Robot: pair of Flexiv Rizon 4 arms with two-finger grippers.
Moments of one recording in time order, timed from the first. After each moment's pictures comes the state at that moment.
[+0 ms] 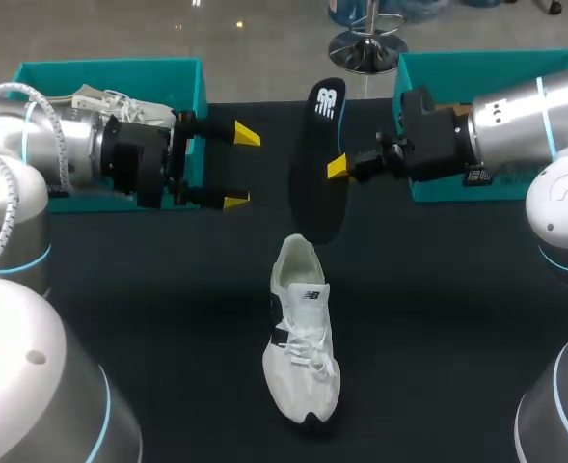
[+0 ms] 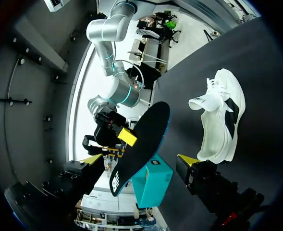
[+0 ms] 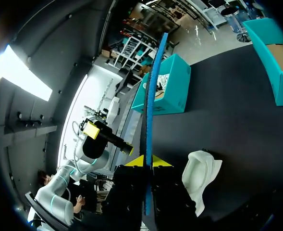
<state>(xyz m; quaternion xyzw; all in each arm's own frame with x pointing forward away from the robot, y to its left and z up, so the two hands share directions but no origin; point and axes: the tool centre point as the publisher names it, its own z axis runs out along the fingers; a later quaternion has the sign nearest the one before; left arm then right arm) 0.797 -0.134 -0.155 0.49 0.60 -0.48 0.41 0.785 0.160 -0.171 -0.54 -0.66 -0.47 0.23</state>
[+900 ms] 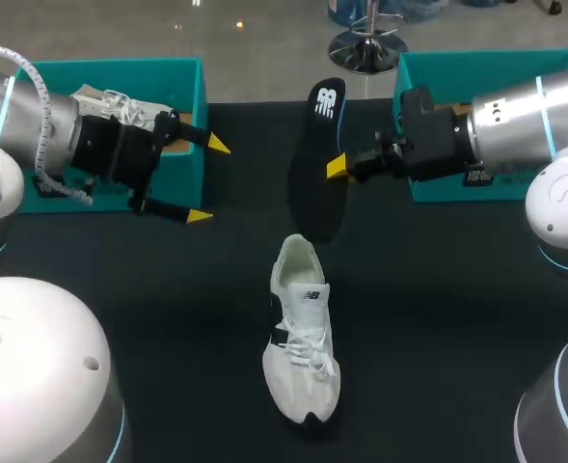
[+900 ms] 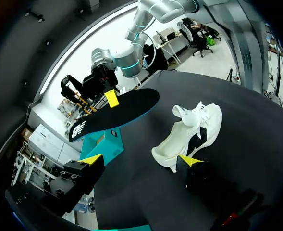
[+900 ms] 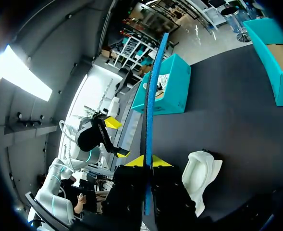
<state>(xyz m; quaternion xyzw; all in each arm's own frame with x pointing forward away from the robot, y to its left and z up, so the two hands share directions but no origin) 0.798 -0.075 -0.194 0.28 0.82 -0.44 0.21 0.785 0.161 -0.171 -0.54 -0.66 -0.47 0.23</state>
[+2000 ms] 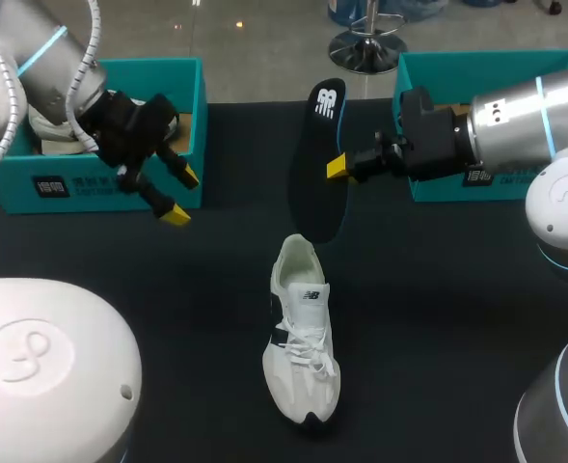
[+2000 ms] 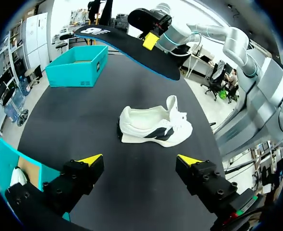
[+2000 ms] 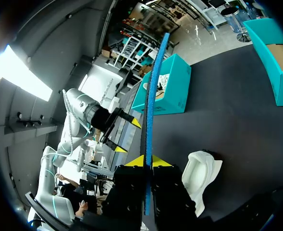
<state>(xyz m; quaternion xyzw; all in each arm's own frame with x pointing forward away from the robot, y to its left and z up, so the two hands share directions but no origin) 0.799 -0.025 -0.238 -0.01 0.94 -0.31 -0.11 0.786 0.161 -0.171 -0.54 -0.66 -0.47 0.23</state>
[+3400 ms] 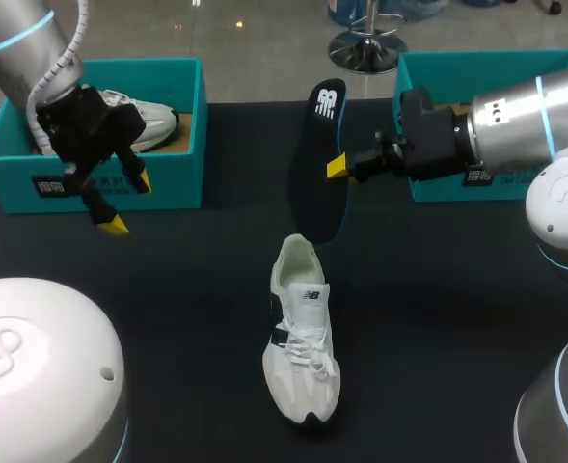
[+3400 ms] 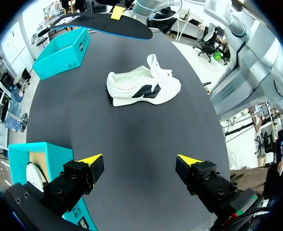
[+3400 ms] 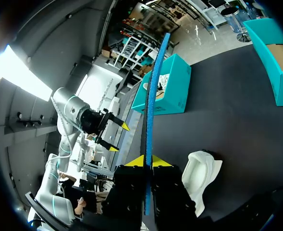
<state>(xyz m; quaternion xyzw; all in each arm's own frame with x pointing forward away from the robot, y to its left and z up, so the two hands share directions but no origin) 0.782 0.050 -0.231 0.08 0.98 -0.18 -0.08 0.786 0.161 -0.171 -0.54 -0.66 -0.47 0.23</state>
